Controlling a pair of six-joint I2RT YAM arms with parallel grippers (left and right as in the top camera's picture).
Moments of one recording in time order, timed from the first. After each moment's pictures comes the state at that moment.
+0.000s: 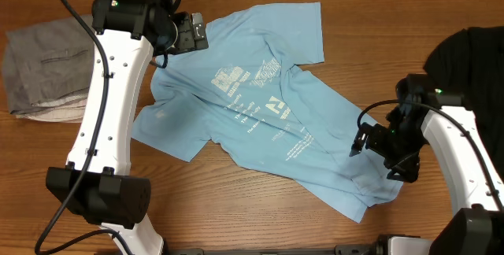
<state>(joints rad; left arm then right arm) -0.17 1.89 2.08 -1.33 -0.04 -0.39 -0.06 1.49 1.09 -1.37 -0.22 0.42</state>
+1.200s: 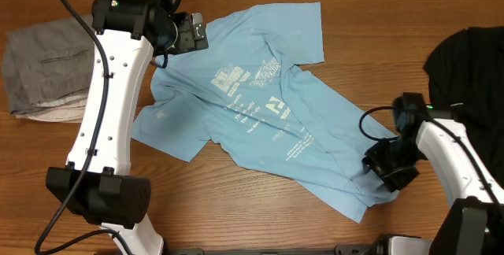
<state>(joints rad) -0.17 1.89 2.08 -1.33 -0.04 -0.39 -0.11 1.49 0.90 -1.24 -0.15 0.82</state>
